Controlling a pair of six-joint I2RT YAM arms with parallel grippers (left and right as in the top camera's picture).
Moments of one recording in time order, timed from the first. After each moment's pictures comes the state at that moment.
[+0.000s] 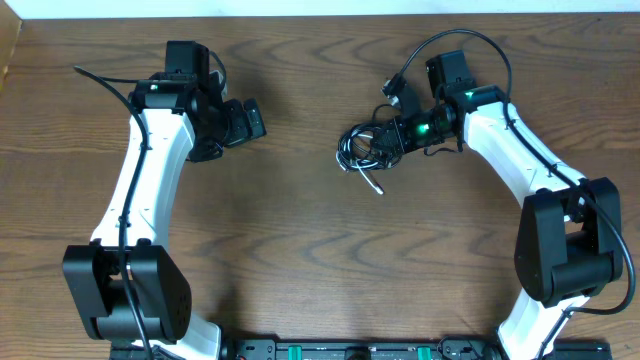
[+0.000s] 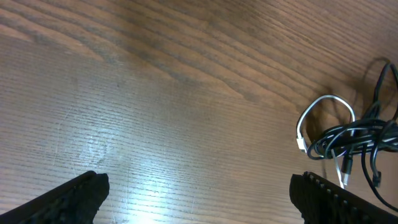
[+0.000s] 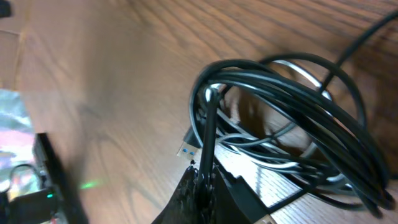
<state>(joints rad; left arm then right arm) -0.02 1.72 1.47 -1.02 0.21 -0.35 0.26 1.93 1.42 -0.70 -0.73 -0.03</state>
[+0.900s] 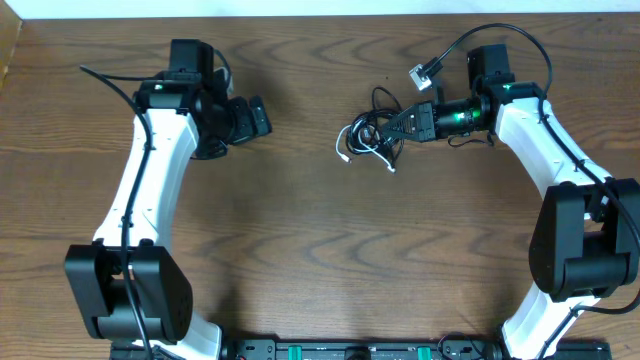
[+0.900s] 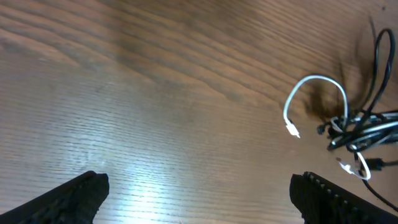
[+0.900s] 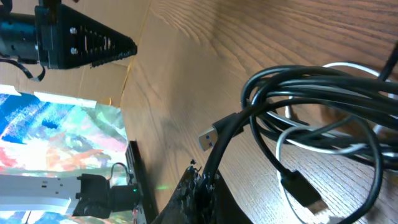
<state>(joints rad) -0.05 1.72 1.47 -1.00 0.24 -0.35 0.11 1.93 1.42 -0.69 -1.11 -0.03</state>
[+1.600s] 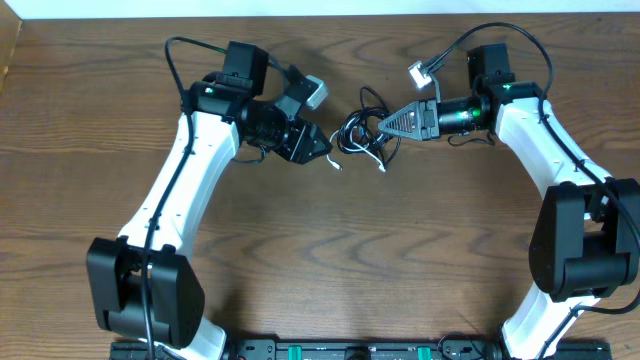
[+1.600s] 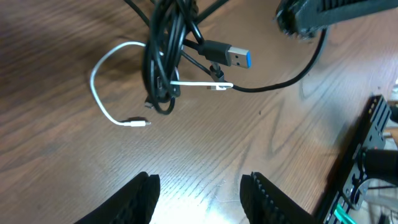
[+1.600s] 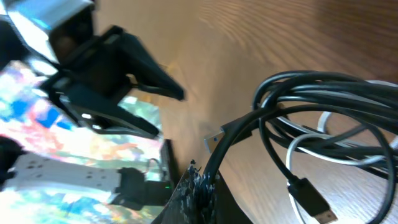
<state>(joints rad) -0.23 1.74 1.47 -0.97 0.67 0.32 0.11 1.93 1.42 -0.68 -1.31 -0.03</state>
